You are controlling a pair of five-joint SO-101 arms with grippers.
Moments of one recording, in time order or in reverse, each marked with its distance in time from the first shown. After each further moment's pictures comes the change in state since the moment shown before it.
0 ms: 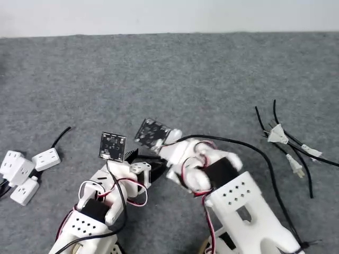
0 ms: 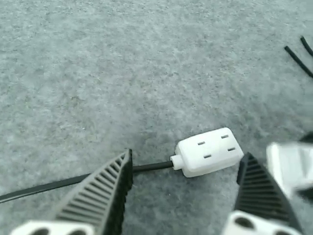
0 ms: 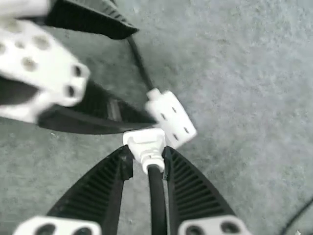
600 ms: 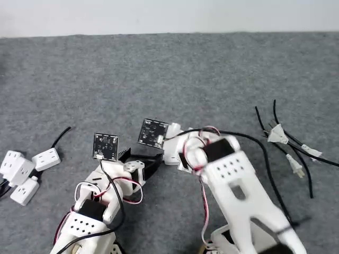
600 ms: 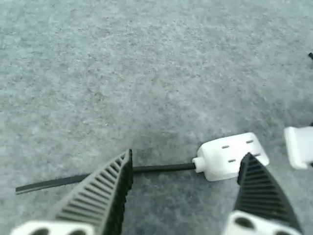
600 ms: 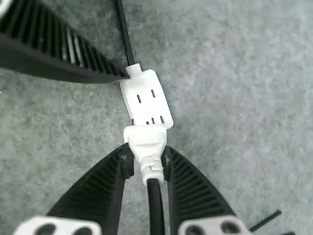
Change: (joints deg) left arm -5.5 0.0 2.9 -2.4 -1.3; right arm 5.4 16.3 -4.7 -4.5 20.0
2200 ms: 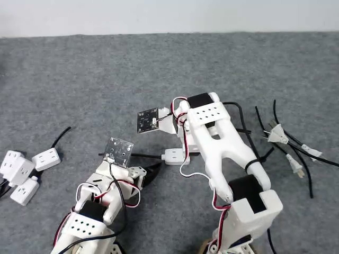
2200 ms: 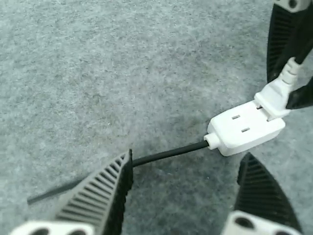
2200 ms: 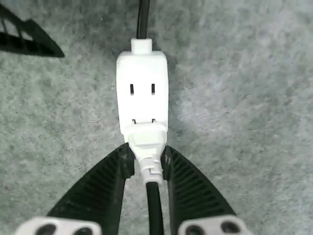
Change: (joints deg) left arm 0.0 0.0 0.8 0.0 -13.7; right arm 5.0 37.6 -30.9 13.1 19.5
